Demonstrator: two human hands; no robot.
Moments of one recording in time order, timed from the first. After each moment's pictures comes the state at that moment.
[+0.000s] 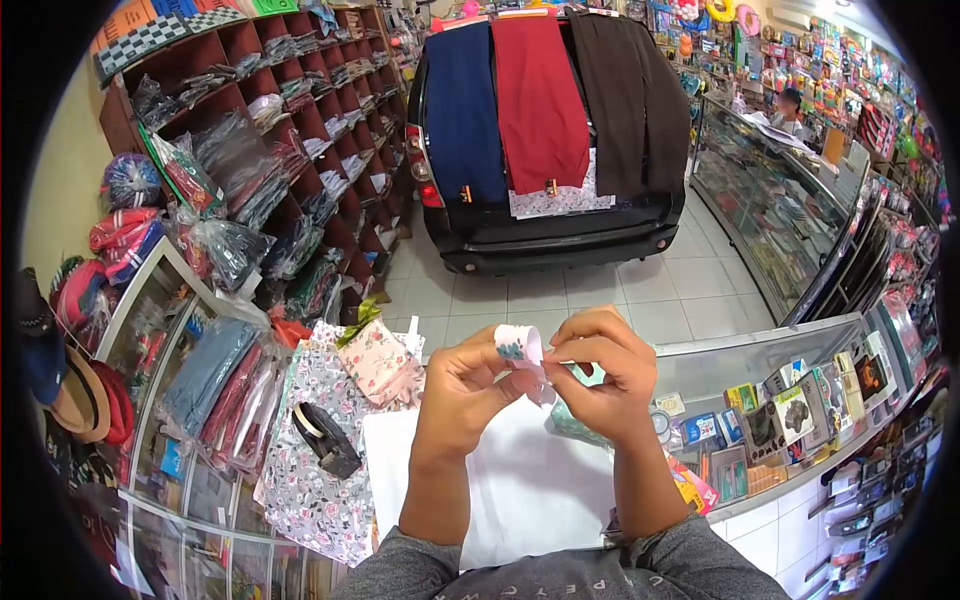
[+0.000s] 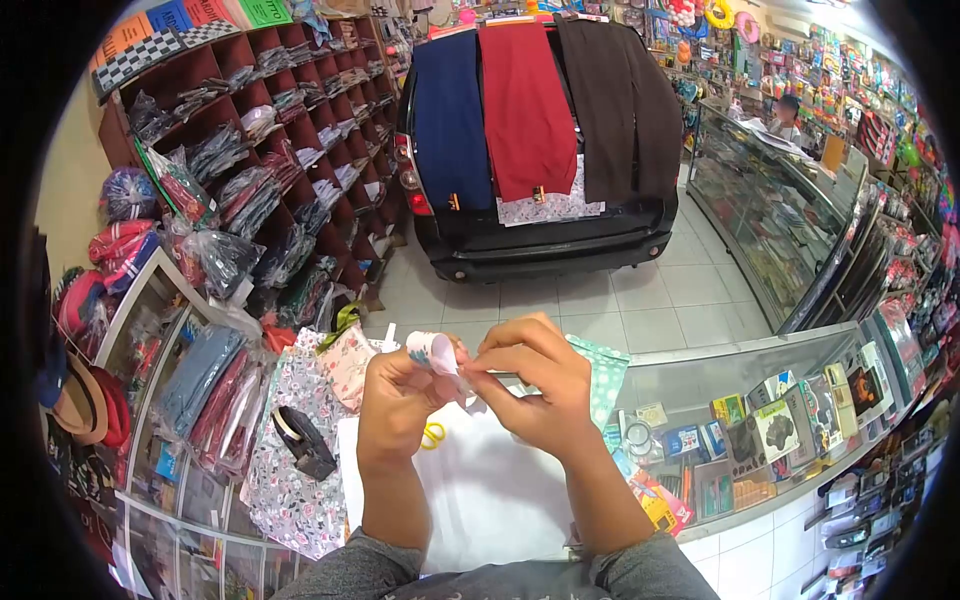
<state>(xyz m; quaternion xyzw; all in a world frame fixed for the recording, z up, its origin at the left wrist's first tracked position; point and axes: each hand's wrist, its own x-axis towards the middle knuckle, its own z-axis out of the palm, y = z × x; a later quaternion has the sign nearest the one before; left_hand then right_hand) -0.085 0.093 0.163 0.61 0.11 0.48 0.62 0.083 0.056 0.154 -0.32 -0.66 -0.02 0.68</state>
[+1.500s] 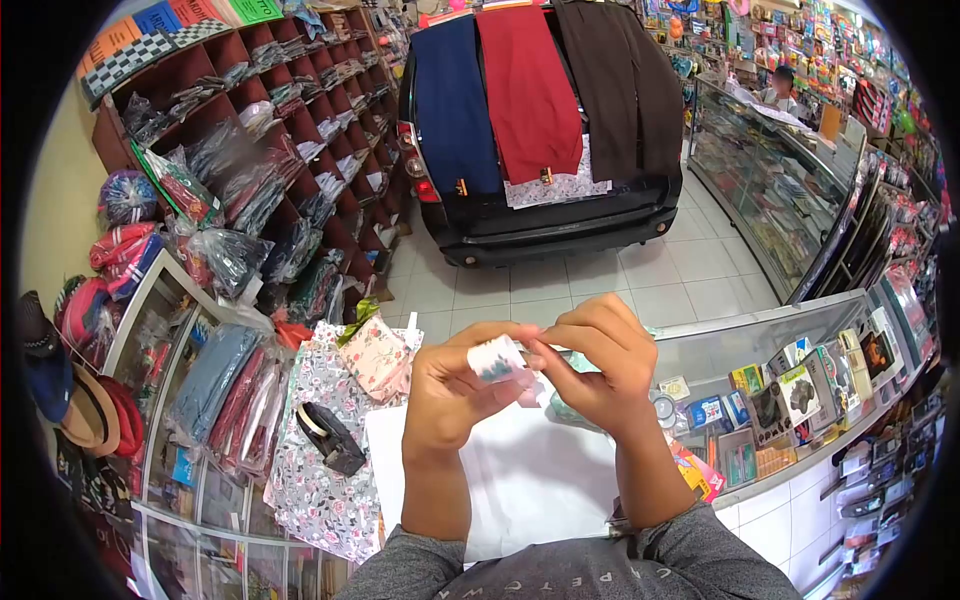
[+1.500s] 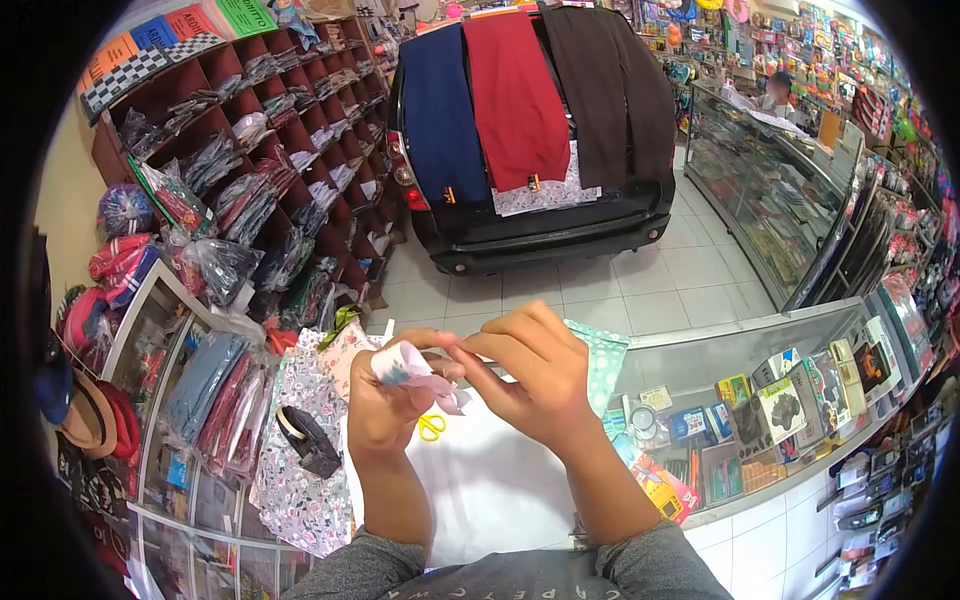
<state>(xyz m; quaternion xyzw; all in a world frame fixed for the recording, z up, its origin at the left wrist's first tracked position) -0.087 0.081 0.173 0.60 0.12 0.47 0.63 0.084 0.049 0.163 -0.35 -0.65 -0.16 0.65</state>
